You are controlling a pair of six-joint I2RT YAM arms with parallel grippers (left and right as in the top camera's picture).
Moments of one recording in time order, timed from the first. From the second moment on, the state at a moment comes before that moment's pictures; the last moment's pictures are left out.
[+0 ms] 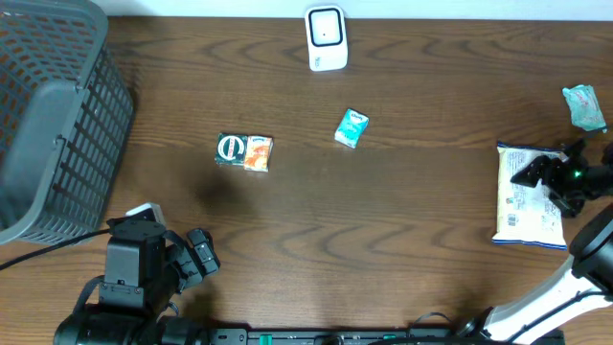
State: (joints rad) left arm -0.16 0.60 0.88 -1.27 -0.05 -0.56; right arm -0.70 2.08 1.42 -1.03 -0.42 -0.15
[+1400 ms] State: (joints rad) left arm -0.16 0.60 0.88 -1.27 -0.05 -0.56; right arm 0.23 2.04 1.66 -1.18 0.66 0.42
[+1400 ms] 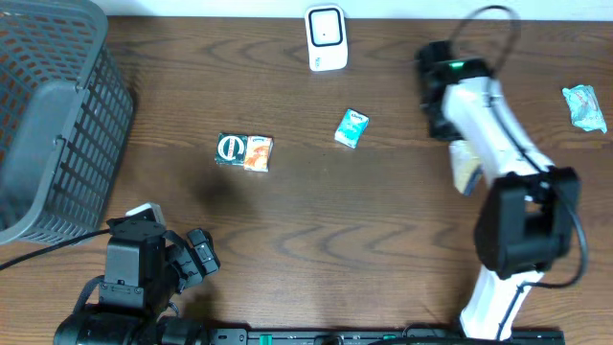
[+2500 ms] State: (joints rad) left arm -0.16 0.60 0.88 -1.27 -0.05 -0.56; right arm 0.38 2.12 1.83 -1.17 0.08 0.40
